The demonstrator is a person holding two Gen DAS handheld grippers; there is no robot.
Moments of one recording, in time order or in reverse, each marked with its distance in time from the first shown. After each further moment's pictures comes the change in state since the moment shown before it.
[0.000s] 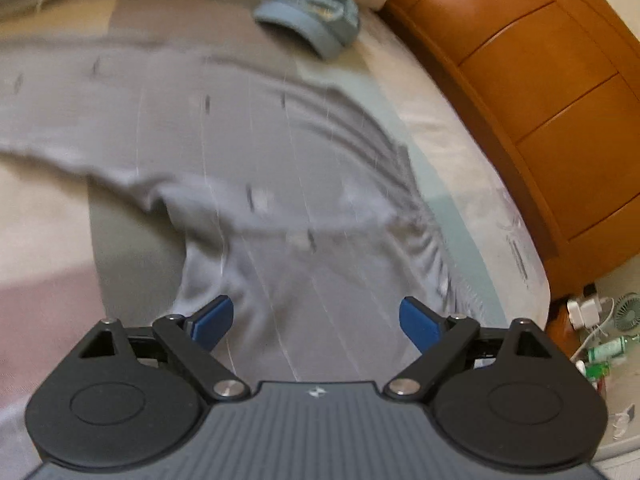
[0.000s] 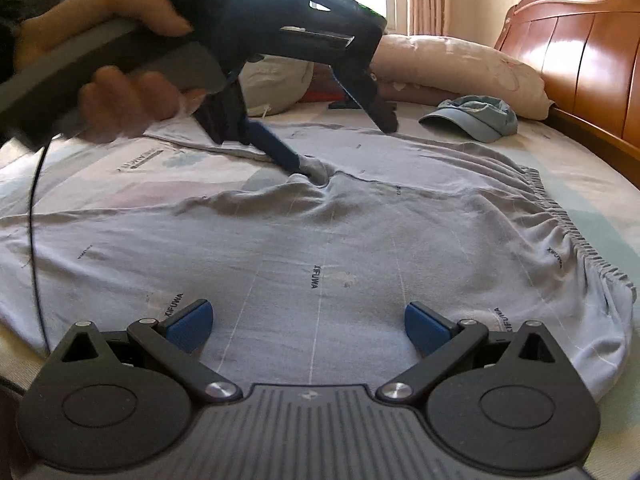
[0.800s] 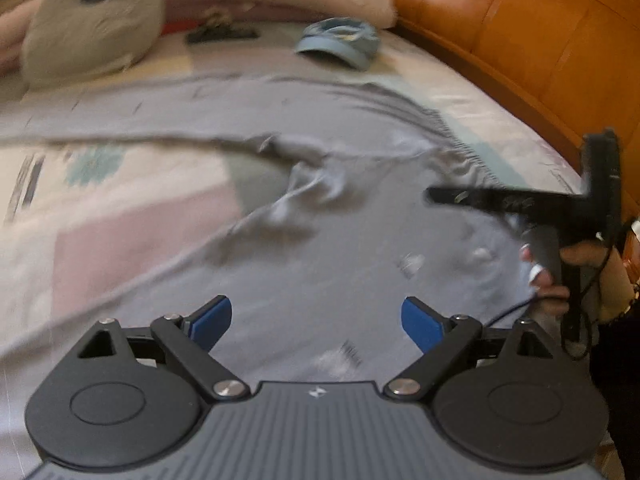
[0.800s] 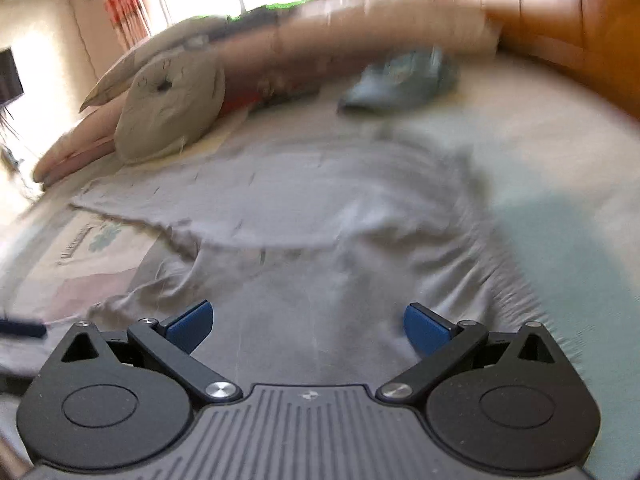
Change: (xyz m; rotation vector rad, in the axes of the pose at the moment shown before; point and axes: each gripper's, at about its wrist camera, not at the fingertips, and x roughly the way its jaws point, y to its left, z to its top) left arm -0.081 0.007 -0.123 0.171 -0.174 0.291; right arm 0.045 -0.137 0.060 0.310 0.096 0.063
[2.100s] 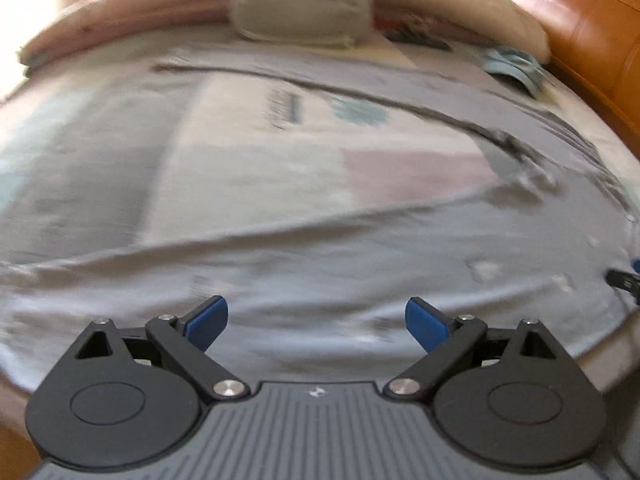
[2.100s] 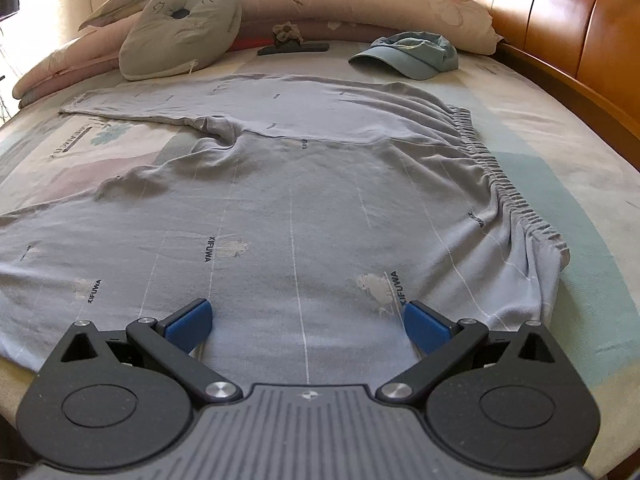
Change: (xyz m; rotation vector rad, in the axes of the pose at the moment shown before) left arm -0.095 0.134 -0.076 -0.203 -0.057 0.371; right arm -0.035 0.082 -0.075 -0.199 0.081 -0.228
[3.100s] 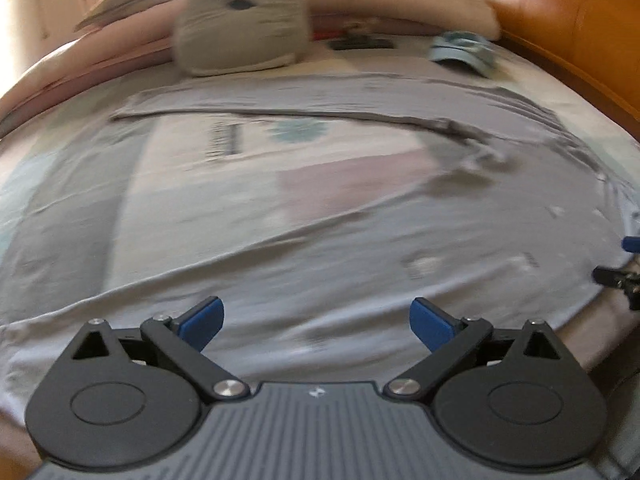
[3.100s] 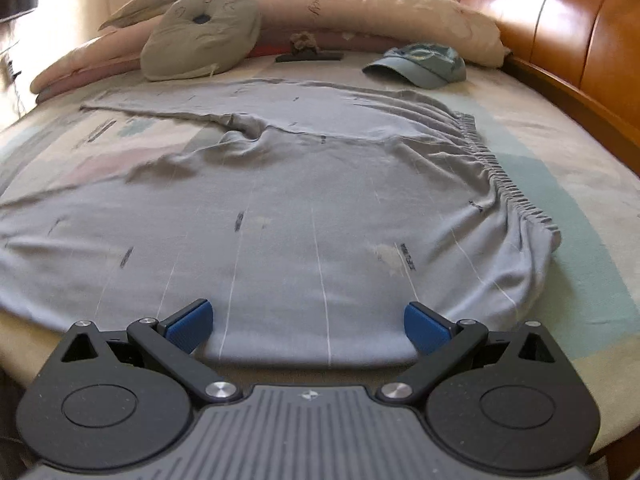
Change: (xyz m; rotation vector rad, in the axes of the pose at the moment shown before) left arm -0.005 -0.073 0.001 0.186 -0.029 -0.071; right arm -0.028 0.006 -0.028 -0.052 -0.032 0.038
